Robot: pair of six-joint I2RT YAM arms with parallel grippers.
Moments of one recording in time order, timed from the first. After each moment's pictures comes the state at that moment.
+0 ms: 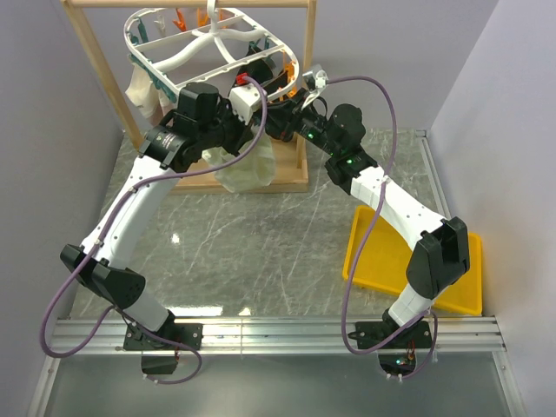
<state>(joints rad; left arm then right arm) -0.50 1.58 1.89 -0.74 0.21 0.26 0.55 1.65 1.49 0.46 -0.46 0.34</state>
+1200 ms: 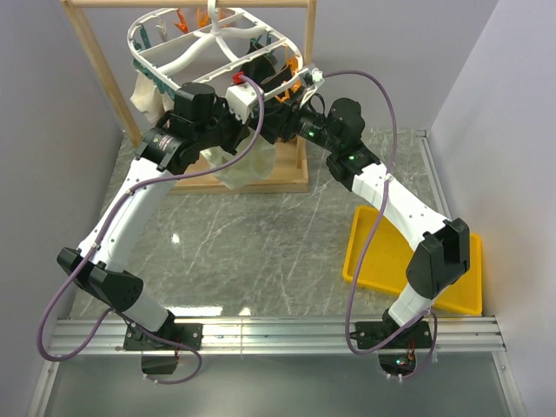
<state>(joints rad) -0.49 1.55 1.87 -0.71 0.18 0.27 0.54 1.65 1.55 0.33 -0.54 0.43</state>
